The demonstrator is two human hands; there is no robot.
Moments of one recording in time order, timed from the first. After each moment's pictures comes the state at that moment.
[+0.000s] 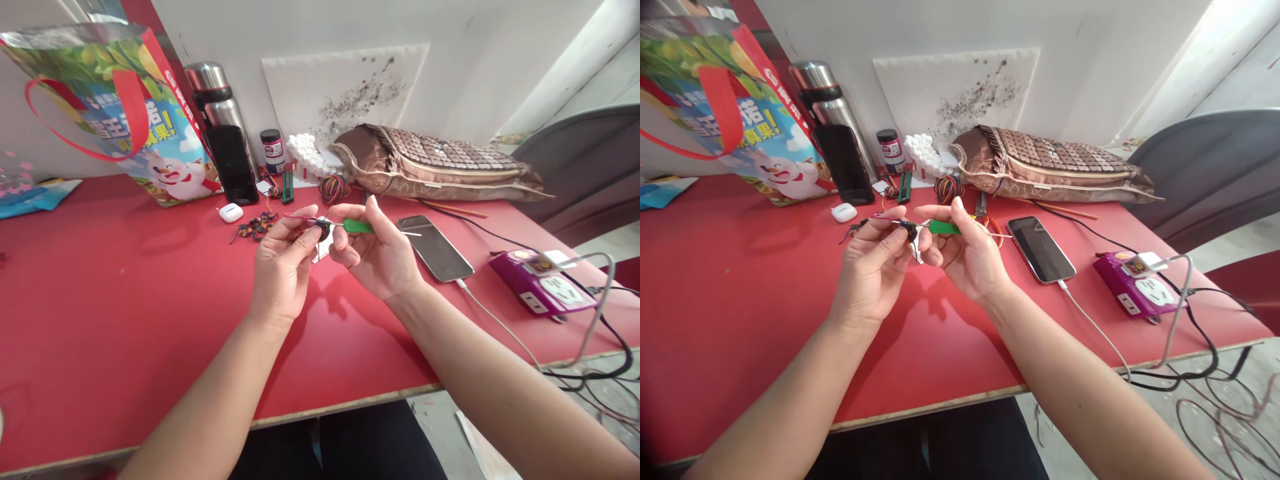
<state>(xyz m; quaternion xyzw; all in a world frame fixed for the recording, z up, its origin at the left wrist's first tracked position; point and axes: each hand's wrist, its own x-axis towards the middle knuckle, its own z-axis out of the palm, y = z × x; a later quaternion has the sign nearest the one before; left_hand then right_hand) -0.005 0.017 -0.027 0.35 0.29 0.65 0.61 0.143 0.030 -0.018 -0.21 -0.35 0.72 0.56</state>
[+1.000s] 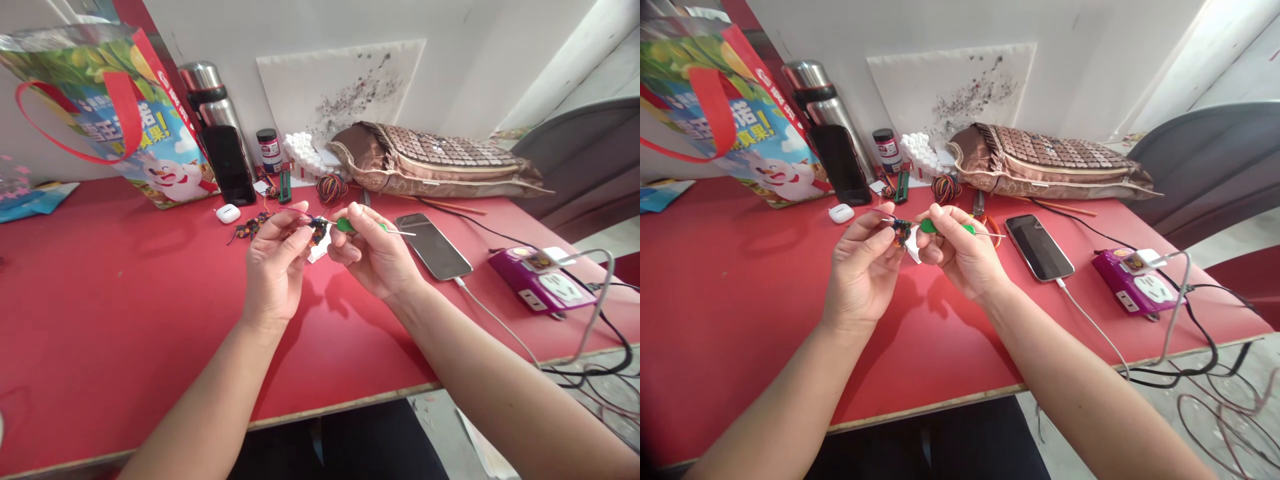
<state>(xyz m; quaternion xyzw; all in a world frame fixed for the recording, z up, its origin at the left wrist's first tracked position) -0.005 0.015 -0.018 0.36 0.29 0.68 0.57 0.141 0.029 -0.017 -0.22 -0.36 0.69 0.59</state>
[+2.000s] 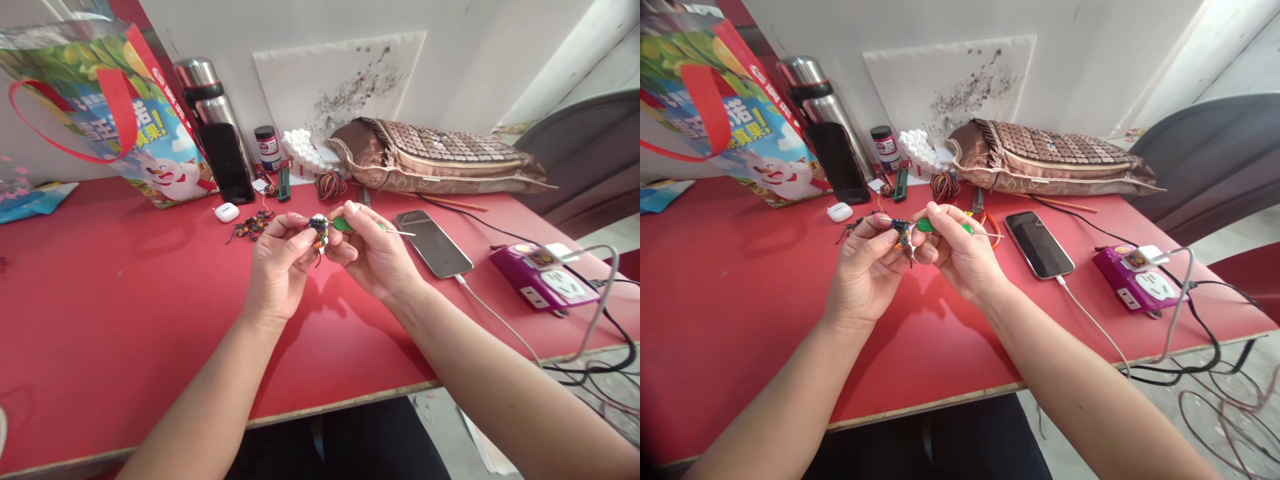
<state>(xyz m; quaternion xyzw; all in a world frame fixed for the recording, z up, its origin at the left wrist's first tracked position) -0.004 0.016 -0.019 0.35 0.29 0.63 0.63 0.138 0.027 -0.017 -0.23 -0.35 0.69 0.59</state>
